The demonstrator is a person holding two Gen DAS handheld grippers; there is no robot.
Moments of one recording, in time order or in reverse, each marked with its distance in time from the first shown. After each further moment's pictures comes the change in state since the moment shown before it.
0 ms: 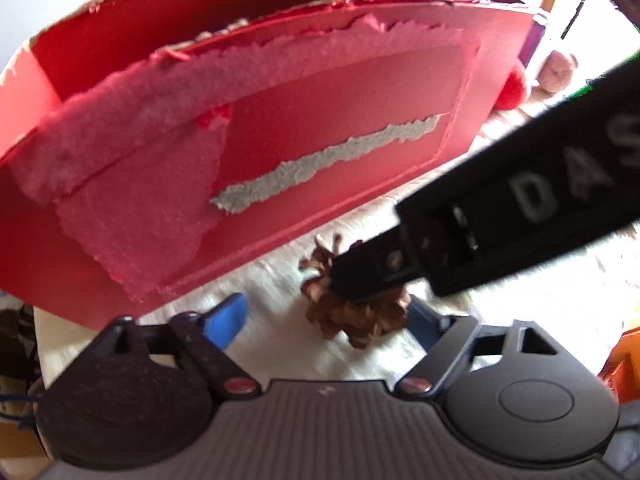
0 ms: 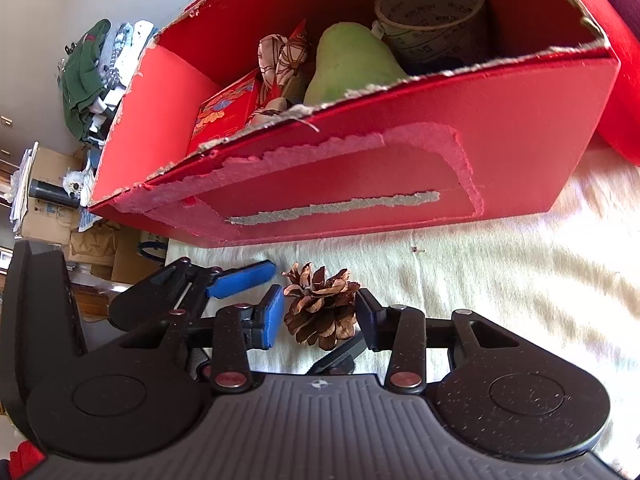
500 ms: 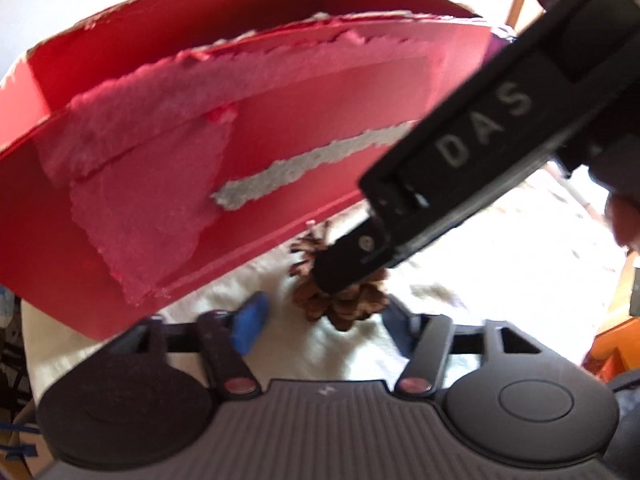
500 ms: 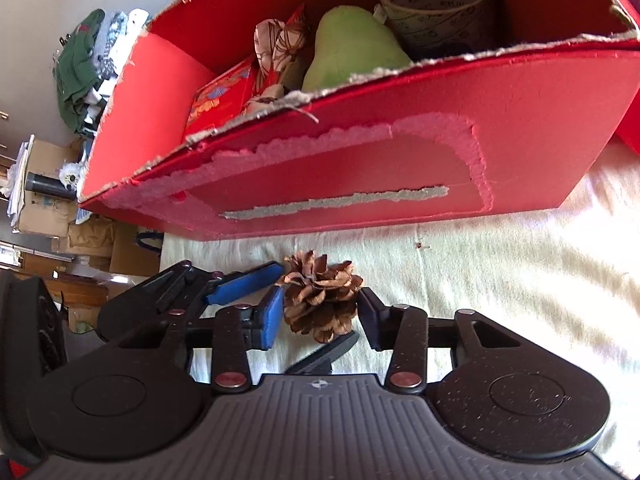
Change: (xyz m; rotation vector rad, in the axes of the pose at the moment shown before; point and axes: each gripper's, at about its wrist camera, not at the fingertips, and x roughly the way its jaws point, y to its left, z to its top) left arm -0.006 0.003 0.008 0.032 -0.085 -0.099; right arm 0.008 -0.001 0.004 0.005 0.036 0.001
